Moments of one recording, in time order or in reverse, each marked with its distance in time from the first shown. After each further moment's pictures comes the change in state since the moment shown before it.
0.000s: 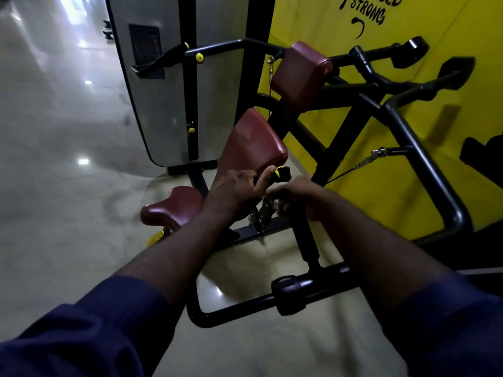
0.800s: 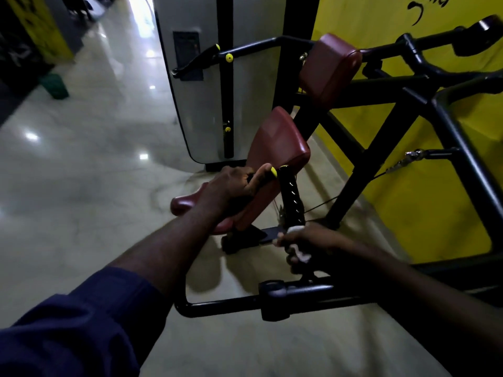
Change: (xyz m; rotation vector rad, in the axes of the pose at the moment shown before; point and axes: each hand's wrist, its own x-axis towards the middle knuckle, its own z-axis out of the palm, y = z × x) left_hand 0.005 -0.002 0.007 0.030 0.019 -0.074; right_hand -0.018 0.087 -0.020 0.150 -0.464 0.043
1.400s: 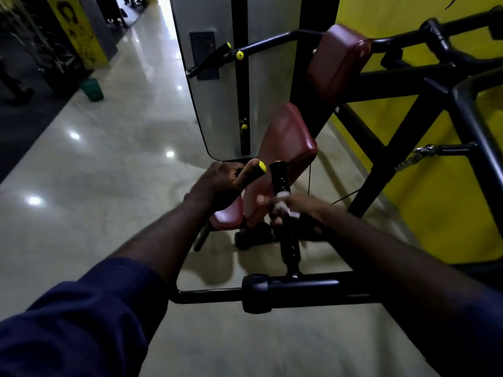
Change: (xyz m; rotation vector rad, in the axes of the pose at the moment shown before) left_hand -0.011 0.015 -0.004 -0.034 0.064 -0.026; right_hand 0.025 -0.038 -0.022 0.187 -0.228 -0.013
